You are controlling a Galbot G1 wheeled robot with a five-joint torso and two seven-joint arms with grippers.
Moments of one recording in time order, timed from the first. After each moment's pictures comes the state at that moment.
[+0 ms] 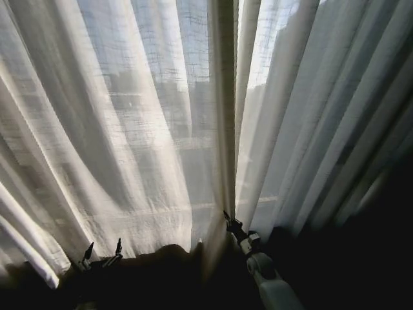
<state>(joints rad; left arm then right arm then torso) 1.70 -1.37 -0.79 -1.88 -0.36 -0.48 0.05 -1.08 1.32 0.35 1.47 0.33 0.15 -0.20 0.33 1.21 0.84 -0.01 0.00</state>
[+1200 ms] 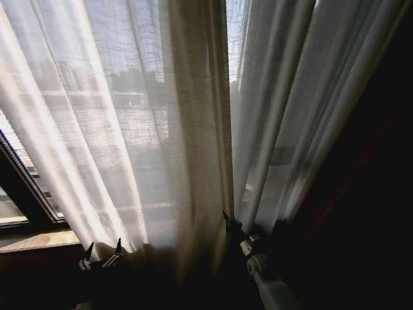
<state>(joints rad) 1.70 -1.37 -0.79 -1.88 -0.36 -0.48 0.05 -1.09 1.33 0.36 1.47 0.33 0.16 -0.24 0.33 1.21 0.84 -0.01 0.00</state>
